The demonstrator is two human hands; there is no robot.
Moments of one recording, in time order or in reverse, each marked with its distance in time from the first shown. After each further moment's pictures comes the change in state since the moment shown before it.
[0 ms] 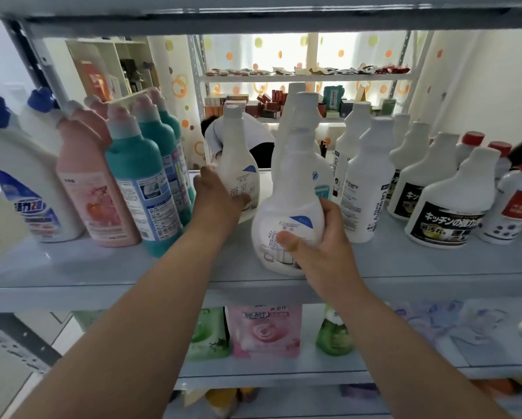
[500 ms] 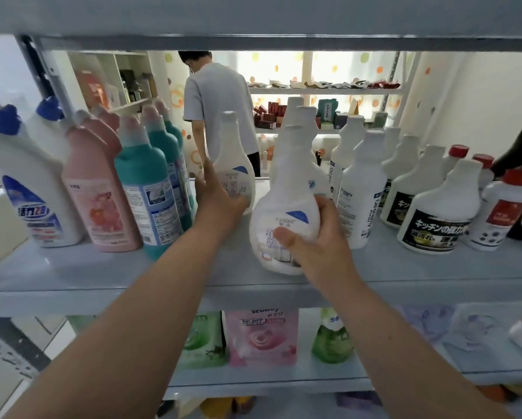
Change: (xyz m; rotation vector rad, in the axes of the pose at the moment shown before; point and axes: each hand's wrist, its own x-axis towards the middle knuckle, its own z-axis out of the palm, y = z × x) left_hand -0.001 0.007 -0.009 -0.104 -0.058 0.007; right_hand 0.006 -0.016 0.004 -0.059 0.039 -0.011
